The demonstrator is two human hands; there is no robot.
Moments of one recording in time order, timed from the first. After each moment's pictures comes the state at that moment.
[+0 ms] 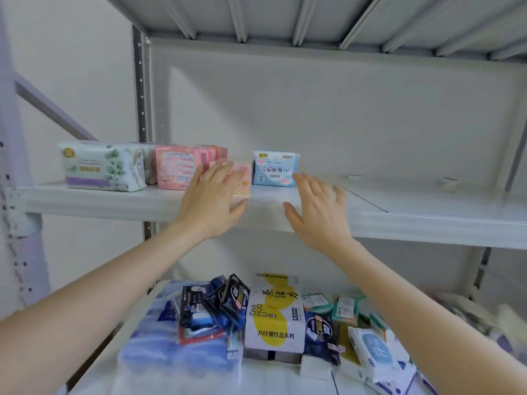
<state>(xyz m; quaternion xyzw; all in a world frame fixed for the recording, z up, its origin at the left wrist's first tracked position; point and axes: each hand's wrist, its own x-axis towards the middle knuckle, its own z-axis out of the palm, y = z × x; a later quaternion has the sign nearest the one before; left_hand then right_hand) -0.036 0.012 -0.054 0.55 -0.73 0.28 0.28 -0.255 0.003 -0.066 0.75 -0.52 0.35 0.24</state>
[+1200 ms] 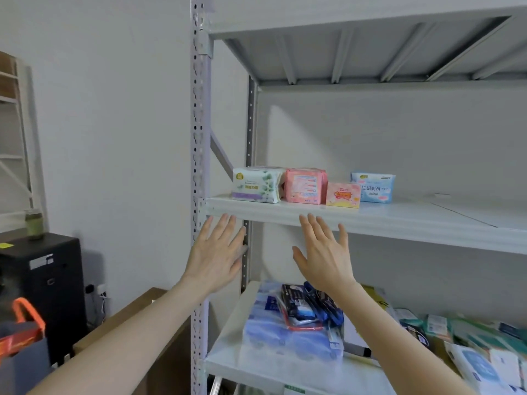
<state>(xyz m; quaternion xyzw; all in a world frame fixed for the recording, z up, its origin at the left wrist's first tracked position) 0.189 0.194 -0.127 0.62 -0.64 0.44 0.10 -0.044 0.129 -0.115 0.80 -0.48 0.28 0.23</state>
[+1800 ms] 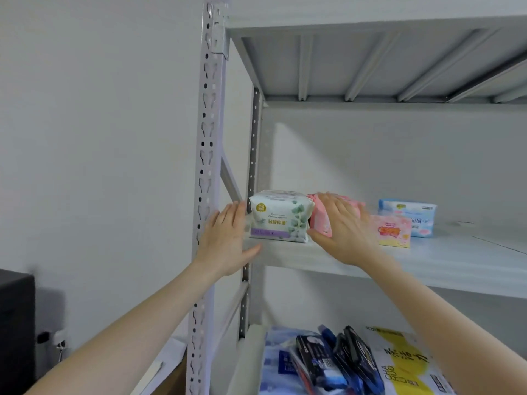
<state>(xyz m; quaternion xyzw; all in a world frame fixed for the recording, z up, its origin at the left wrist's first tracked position) 0.288 0.035 -0.063 0.61 -0.67 0.29 0.29 0.028 0.009 -0.019 0.78 -0.48 0.32 0.23</state>
